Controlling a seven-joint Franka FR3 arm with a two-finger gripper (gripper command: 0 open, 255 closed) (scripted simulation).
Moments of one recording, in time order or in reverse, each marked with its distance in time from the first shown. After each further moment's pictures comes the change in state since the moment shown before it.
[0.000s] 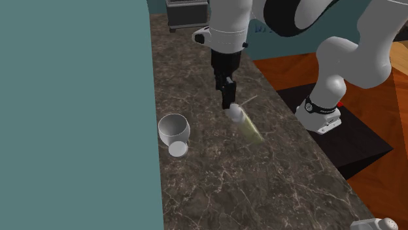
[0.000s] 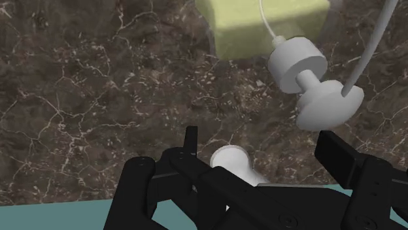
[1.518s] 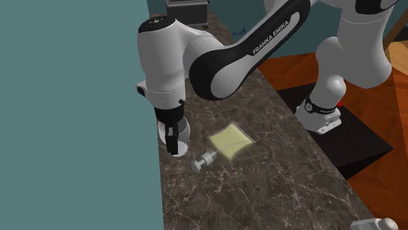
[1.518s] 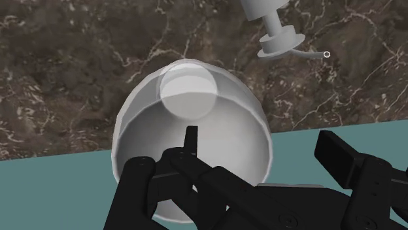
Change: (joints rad) arm 0.035 0.575 0.026 0.508 0.024 0.108 0.069
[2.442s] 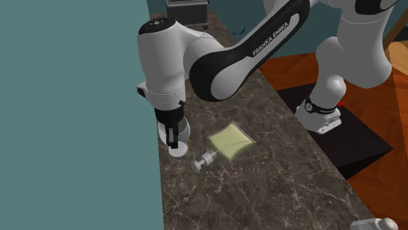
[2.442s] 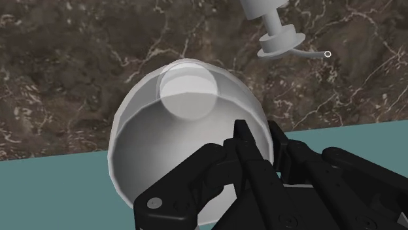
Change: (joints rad) arm 0.001 0.003 0.000 -0.002 0.000 0.008 0.001
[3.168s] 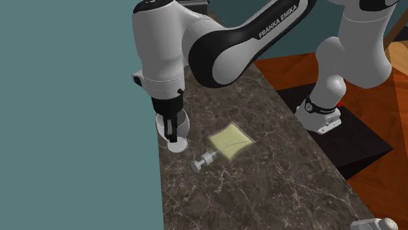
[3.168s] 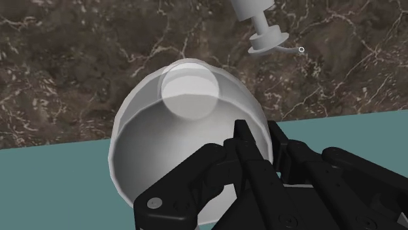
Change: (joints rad) arm 0.000 -0.031 0.000 0.045 -0.002 -0.077 0.006
